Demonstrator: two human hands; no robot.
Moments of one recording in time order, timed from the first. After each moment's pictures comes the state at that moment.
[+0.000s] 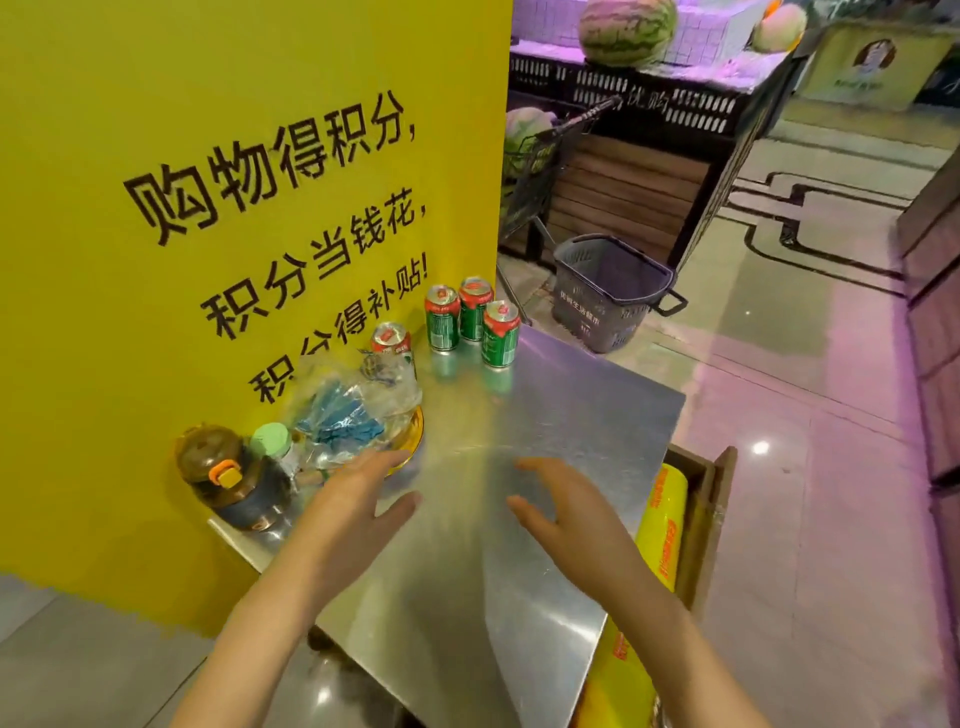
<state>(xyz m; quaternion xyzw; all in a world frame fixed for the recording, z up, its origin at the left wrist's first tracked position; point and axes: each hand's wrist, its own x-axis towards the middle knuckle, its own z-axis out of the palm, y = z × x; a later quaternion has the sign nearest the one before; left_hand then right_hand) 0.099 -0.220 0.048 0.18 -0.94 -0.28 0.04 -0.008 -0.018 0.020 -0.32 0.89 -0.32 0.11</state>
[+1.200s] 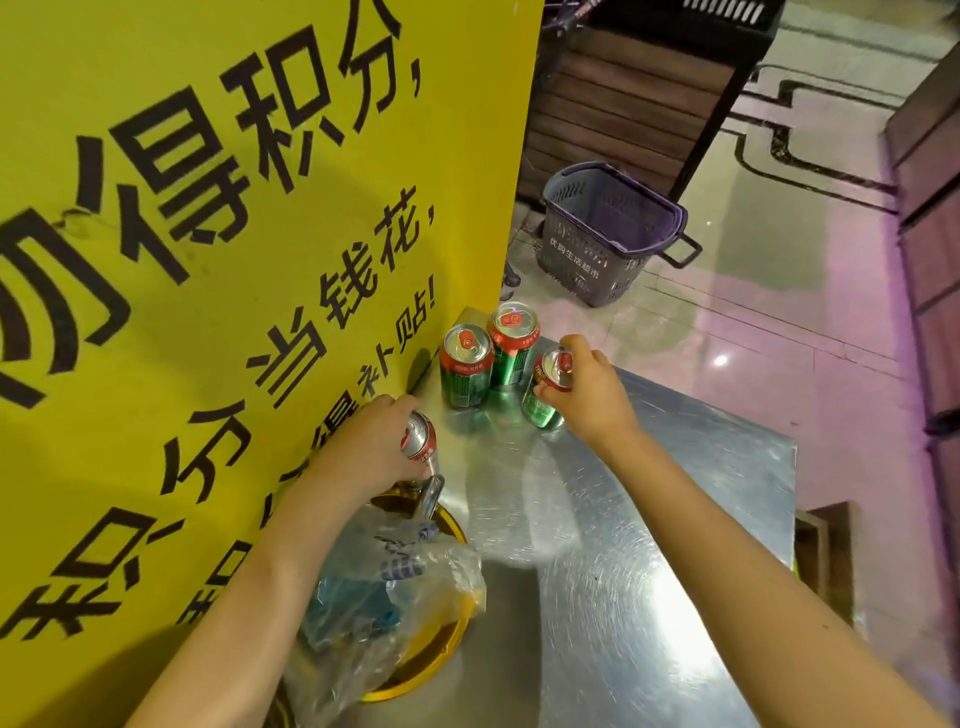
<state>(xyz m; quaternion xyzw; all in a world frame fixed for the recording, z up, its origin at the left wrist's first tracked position) -0.159 -0.424 -0.021 0.15 -0.95 -0.23 -0.18 -0.289 -0.222 -0.050 -0.13 0.95 -0.27 0.11</state>
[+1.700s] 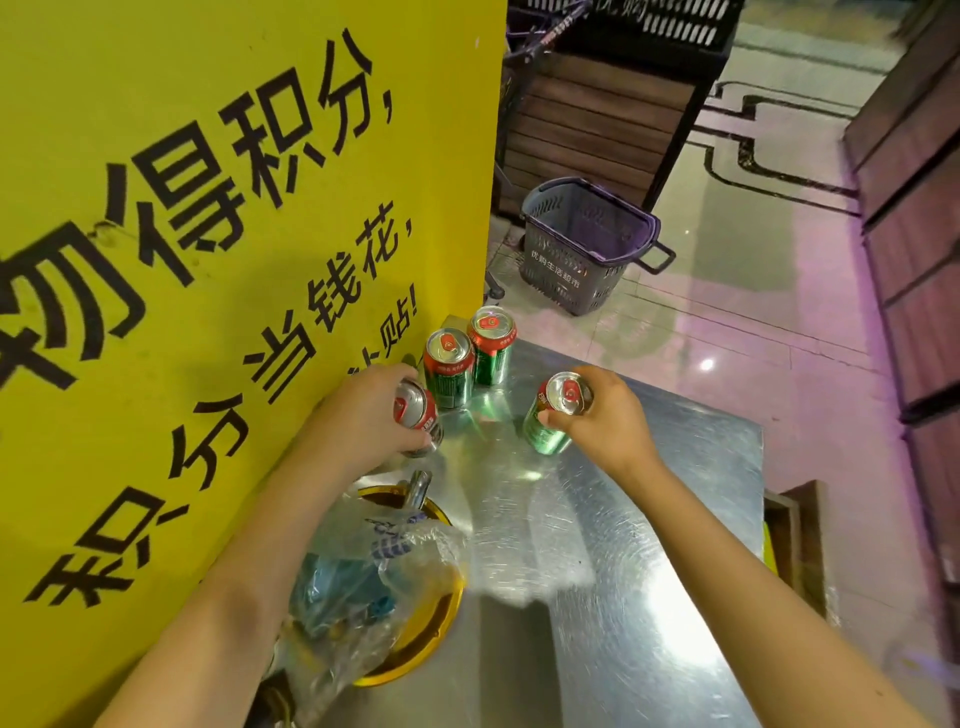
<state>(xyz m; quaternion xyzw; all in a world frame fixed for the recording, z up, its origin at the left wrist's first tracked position) -0.158 -0.414 0.015 0.14 -0.95 -0.27 -0.05 -0.250 -0.177 -0.036 -0.08 0.93 -0.36 0.07</state>
